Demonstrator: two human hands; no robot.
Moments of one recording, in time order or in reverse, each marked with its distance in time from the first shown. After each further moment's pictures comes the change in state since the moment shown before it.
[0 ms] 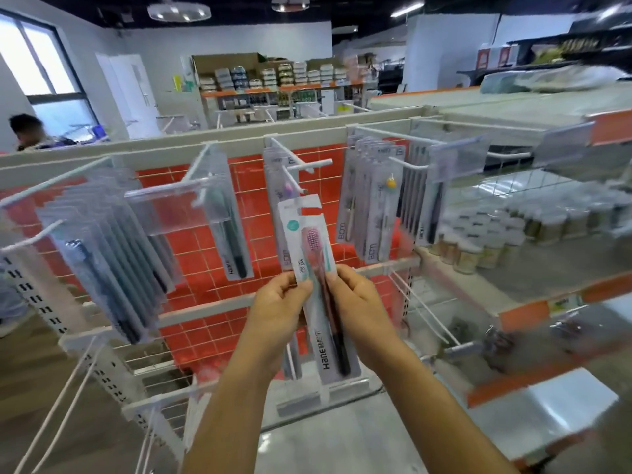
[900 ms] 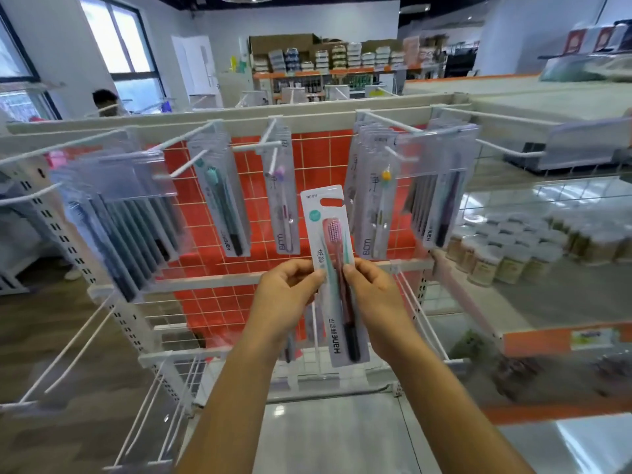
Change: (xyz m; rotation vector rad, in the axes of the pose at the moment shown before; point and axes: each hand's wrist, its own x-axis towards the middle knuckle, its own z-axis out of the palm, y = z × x) left_hand 0.007 -0.015 0.066 0.091 0.210 0.044; right_hand 0.015 -0.002 -0.078 -0.025 -0.072 0.077
